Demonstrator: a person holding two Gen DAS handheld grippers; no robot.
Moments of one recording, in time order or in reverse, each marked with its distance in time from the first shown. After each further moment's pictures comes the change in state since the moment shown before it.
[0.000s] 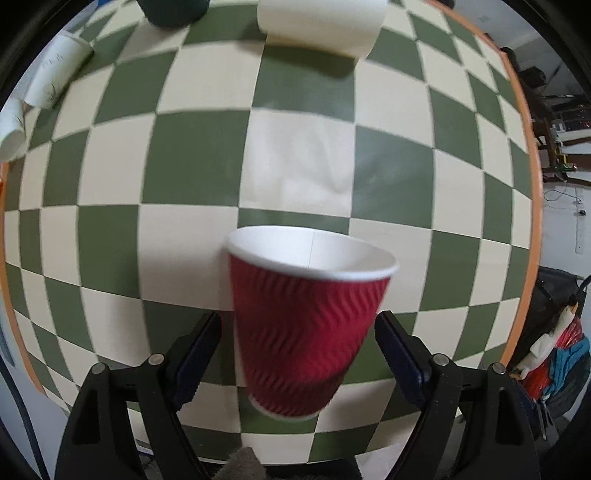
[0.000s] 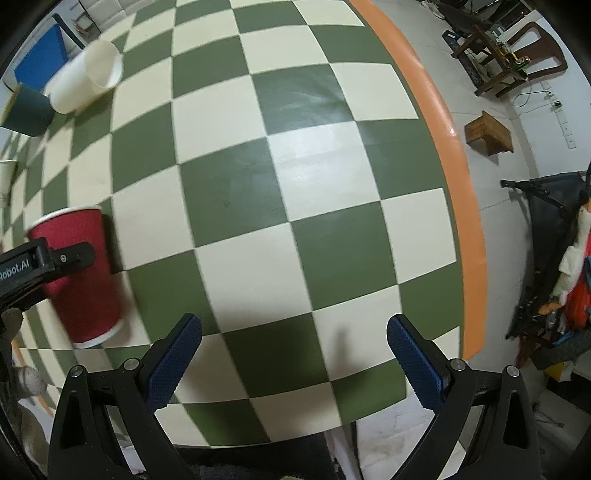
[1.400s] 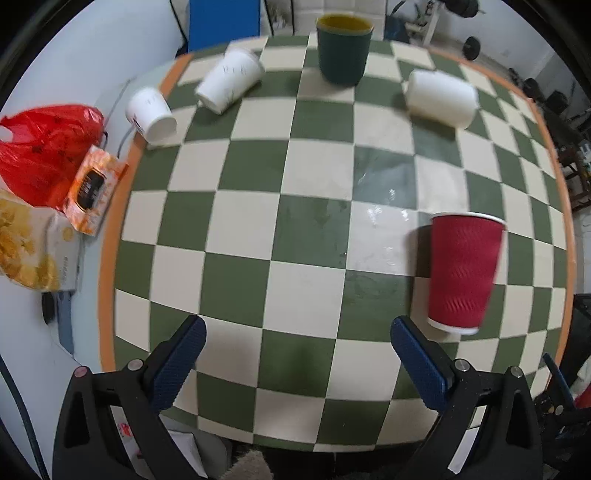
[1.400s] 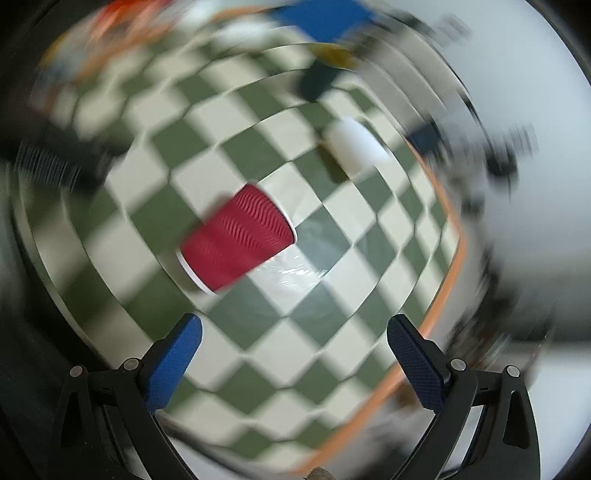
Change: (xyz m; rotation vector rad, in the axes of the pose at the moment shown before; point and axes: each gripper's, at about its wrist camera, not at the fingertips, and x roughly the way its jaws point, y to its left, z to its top) left arm -0.135 0.063 0.047 -0.068 -0.209 0.213; right arm -0.097 0.190 -0.094 -1.209 -0.378 -0.382
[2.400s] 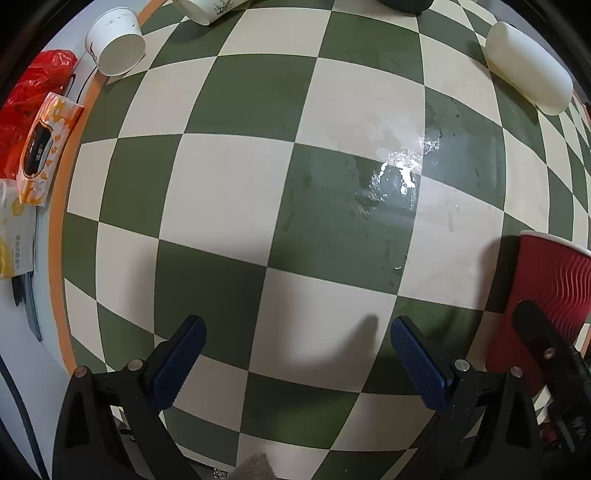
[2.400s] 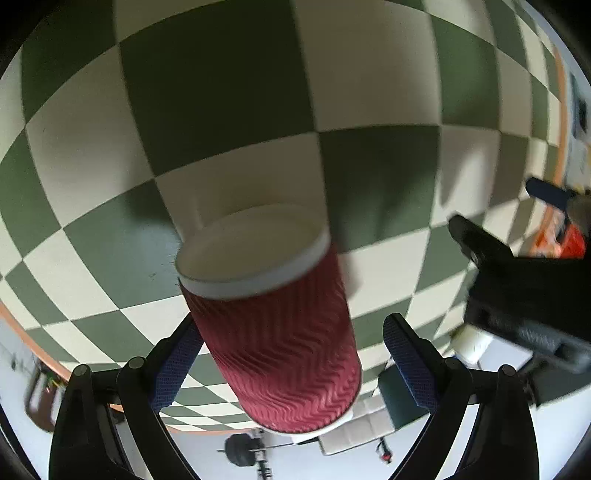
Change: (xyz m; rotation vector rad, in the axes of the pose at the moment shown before) left arm 0.113 0.019 0.018 -0.081 0.183 -0.012; right arm 0.138 0.115 -0.010 -1.818 -0.192 -0.403
